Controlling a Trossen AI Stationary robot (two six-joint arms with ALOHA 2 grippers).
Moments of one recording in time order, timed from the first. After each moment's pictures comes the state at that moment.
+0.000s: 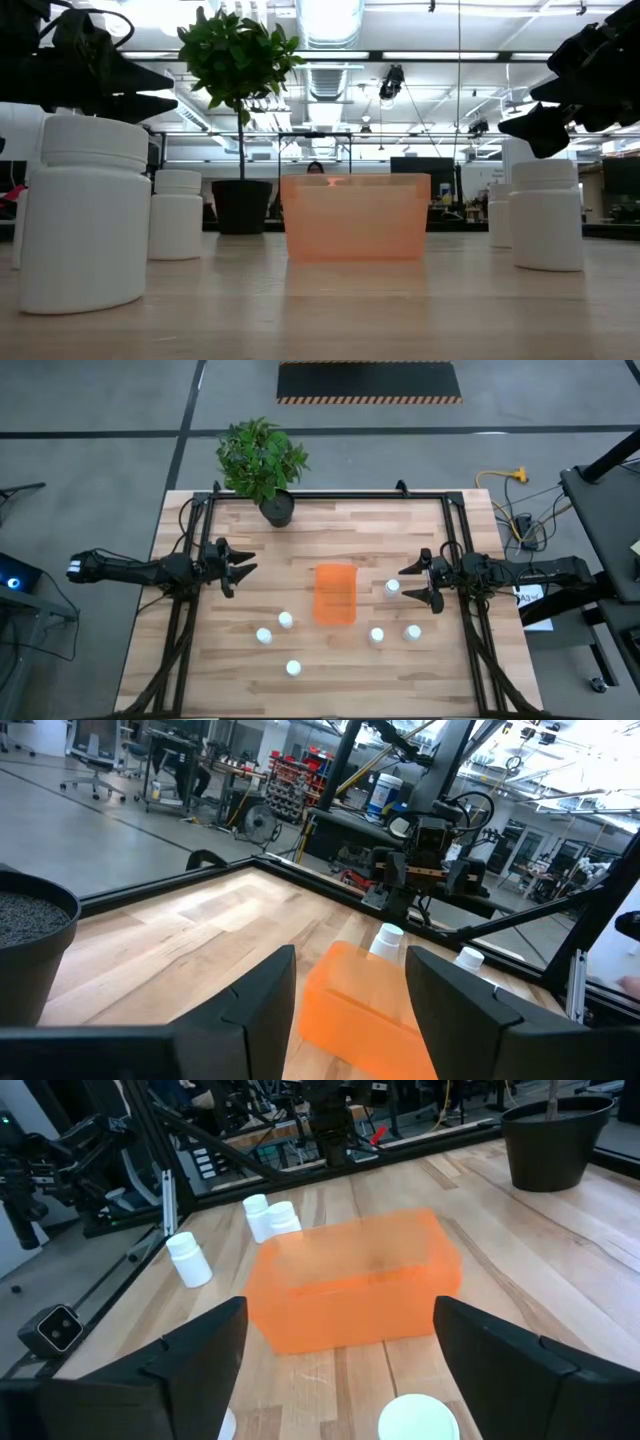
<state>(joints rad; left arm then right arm) -0.09 0.25 0.03 0.20 -0.37 -0.33 0.04 0.17 0.02 -0.01 -0.03 0.29</state>
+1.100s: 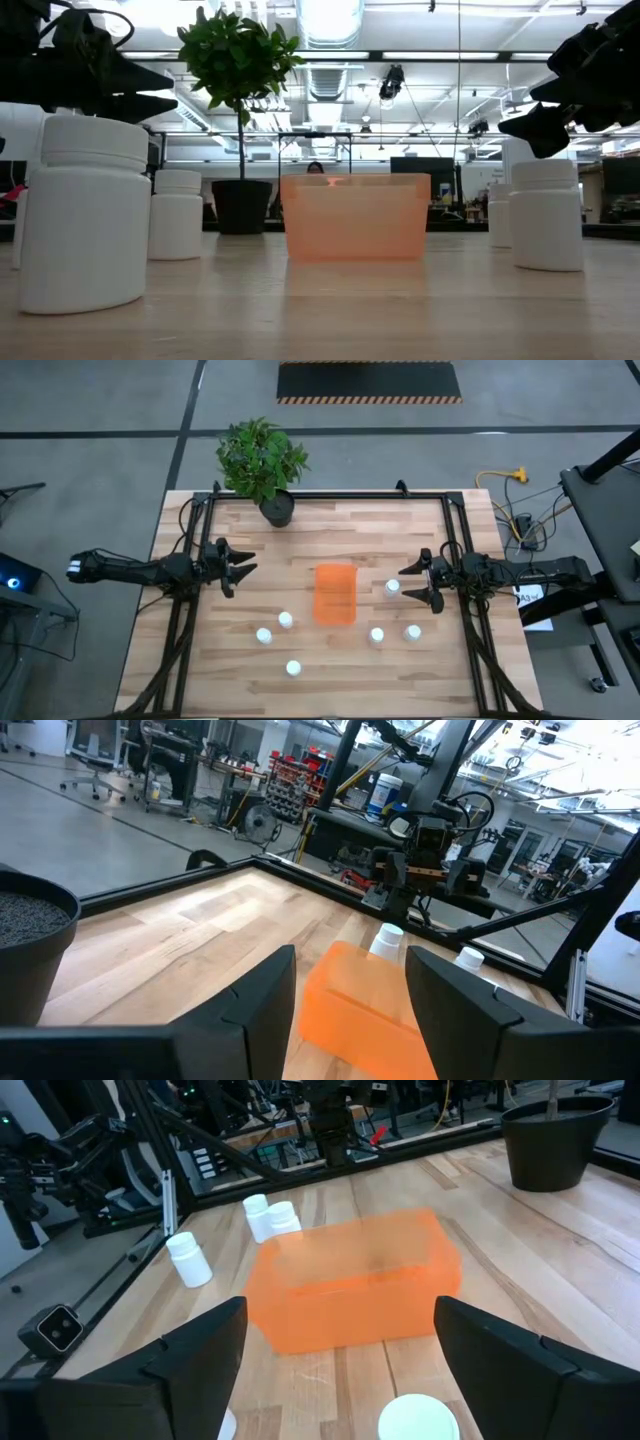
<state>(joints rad) -0.09 0.25 0.03 0.20 -0.37 -0.33 0.04 0.17 0.02 -0.01 -0.03 0.29</state>
